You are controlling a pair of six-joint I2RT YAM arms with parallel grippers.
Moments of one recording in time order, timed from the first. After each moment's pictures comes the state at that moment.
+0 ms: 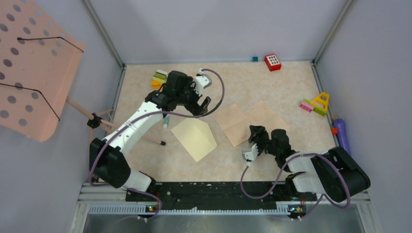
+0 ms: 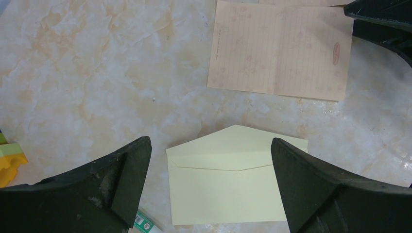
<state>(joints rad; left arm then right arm) -0.50 1.45 1.28 -0.51 0.31 0.32 0.40 1.27 0.09 0.68 -0.39 -1.70</state>
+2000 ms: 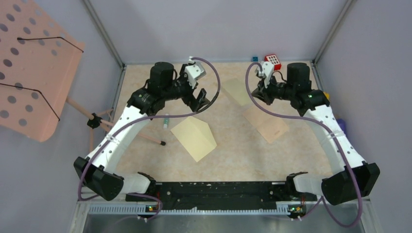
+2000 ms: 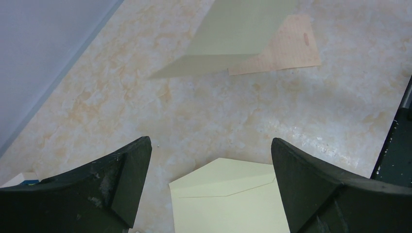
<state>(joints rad) -0.50 1.32 1.43 -0.56 0.46 0.31 0.26 1.24 1.27 -0.58 -0.61 -0.54</state>
